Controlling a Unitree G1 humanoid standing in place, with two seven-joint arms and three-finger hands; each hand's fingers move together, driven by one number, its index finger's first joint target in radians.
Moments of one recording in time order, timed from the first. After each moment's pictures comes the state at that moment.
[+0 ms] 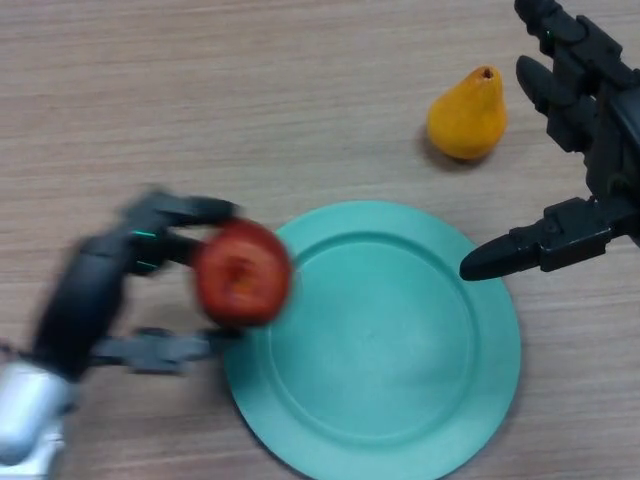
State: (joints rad) left arm -0.05 0.26 0.03 -0.04 0.01 -0.23 -0.37; right arm -0.33 -0.30 -0.03 -0.54 0.08 0.63 0.21
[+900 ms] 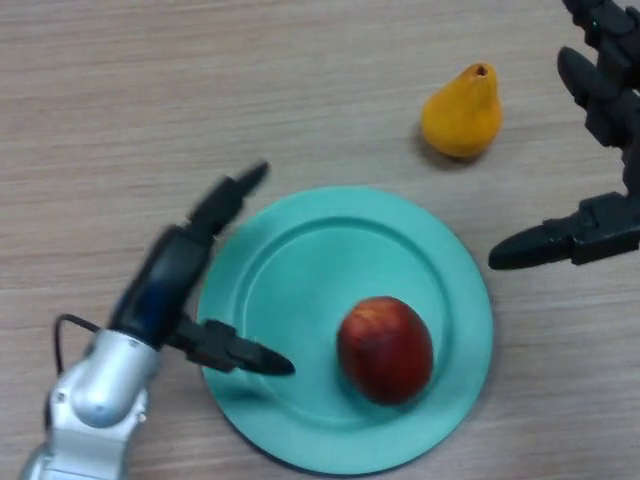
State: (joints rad) left arm -0.13 0.21 -0.03 -0.11 0.28 0.02 -0.18; right arm -0.34 -0.33 -0.08 -0.55 0.12 0.65 0.17
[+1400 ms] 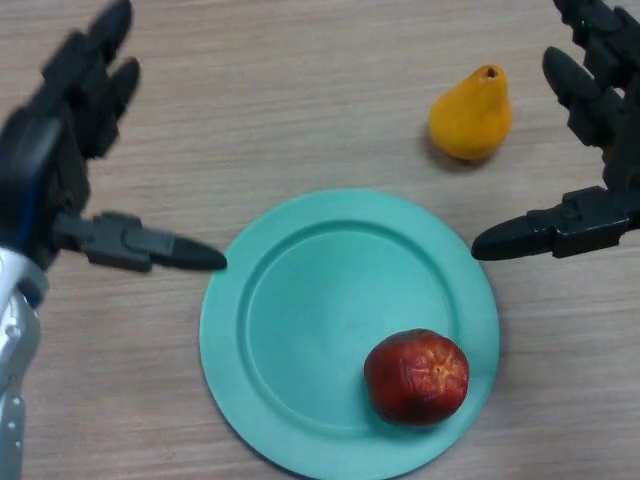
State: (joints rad) left arm -0.26 0.34 0.17 -0.40 -0.16 0.37 -0.16; right arm -0.33 -0.30 -0.06 -0.52 0.18 0.58 0.12
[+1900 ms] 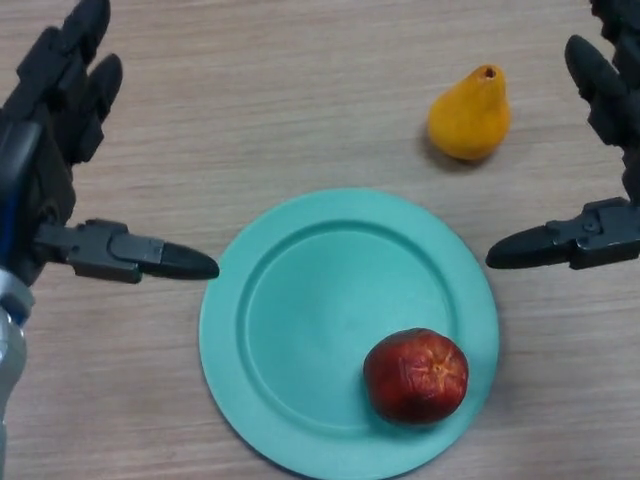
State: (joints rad) left arm -0.19 0.37 0.18 -0.48 -0.21 0.38 -0.15; right arm -0.25 -0.30 -0.10 -0.59 0.20 0.52 0.10
